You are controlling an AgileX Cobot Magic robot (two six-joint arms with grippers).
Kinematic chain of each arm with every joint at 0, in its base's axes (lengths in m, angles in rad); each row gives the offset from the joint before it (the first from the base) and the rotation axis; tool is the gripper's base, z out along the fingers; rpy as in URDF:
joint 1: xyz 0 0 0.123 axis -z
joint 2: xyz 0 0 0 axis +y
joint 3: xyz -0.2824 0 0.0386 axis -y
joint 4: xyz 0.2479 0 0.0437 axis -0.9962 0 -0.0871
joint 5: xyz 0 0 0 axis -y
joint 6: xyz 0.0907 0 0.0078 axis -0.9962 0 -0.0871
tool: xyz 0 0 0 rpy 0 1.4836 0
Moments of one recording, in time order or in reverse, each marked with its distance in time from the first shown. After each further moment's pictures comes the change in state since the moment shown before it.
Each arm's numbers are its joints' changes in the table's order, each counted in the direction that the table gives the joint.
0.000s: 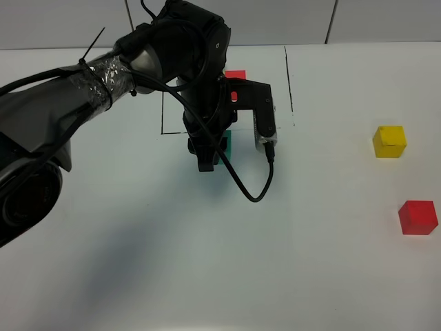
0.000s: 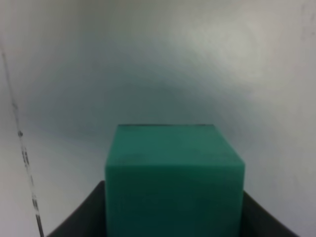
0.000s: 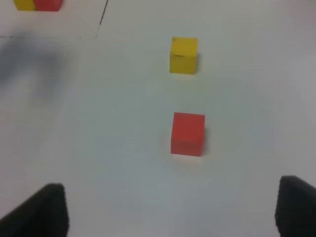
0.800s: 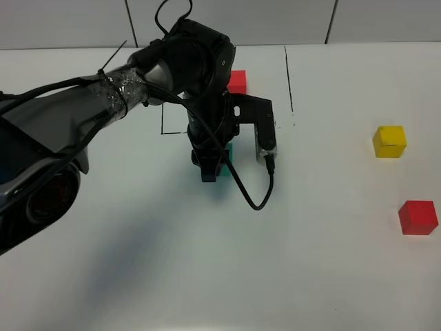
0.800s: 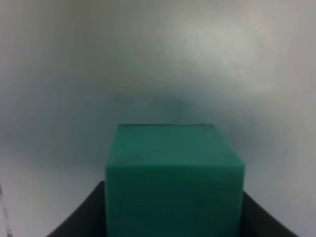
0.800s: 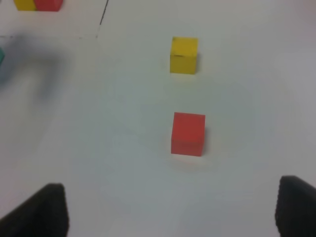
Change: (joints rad) left arm 0.000 0.070 0.001 0.004 0.024 -0.004; right arm 0.000 0.000 0.000 0.000 0.000 0.000
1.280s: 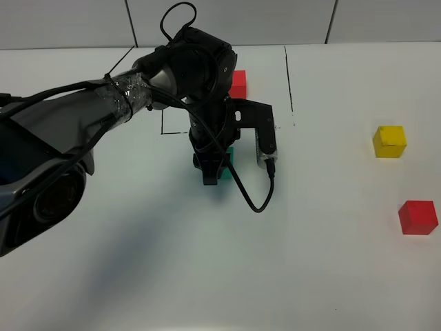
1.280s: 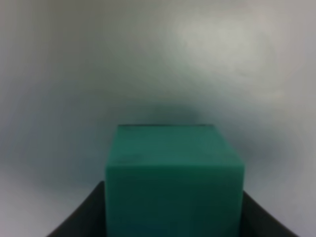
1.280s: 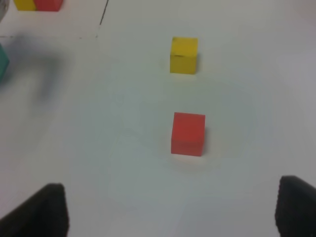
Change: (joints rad) left arm 0.000 0.023 0.000 0.000 0.021 0.000; right arm 0.000 0.000 0.000 -0.001 0.000 0.000
